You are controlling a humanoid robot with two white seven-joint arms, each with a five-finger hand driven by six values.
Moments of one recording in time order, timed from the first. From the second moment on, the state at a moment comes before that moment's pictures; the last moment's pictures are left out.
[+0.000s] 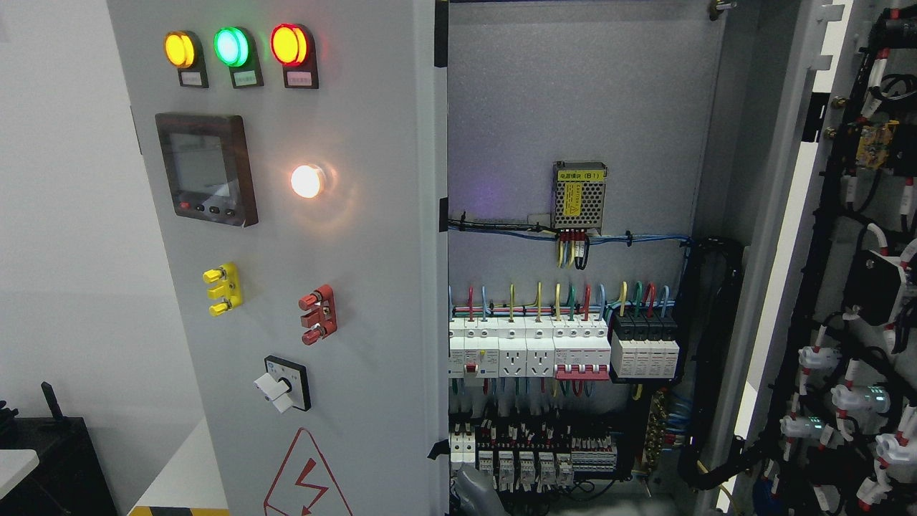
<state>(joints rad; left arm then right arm) 0.06 -0.04 0.15 0.00 -0.16 -0.15 -0.17 -0.41 0.00 0.43 -1.50 -0.52 0.12 0.56</state>
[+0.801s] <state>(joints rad) 0.06 -0.04 0.15 0.00 -0.16 -0.15 -0.17 -0.39 0.00 0.48 -1.52 -0.52 0.12 0.56</state>
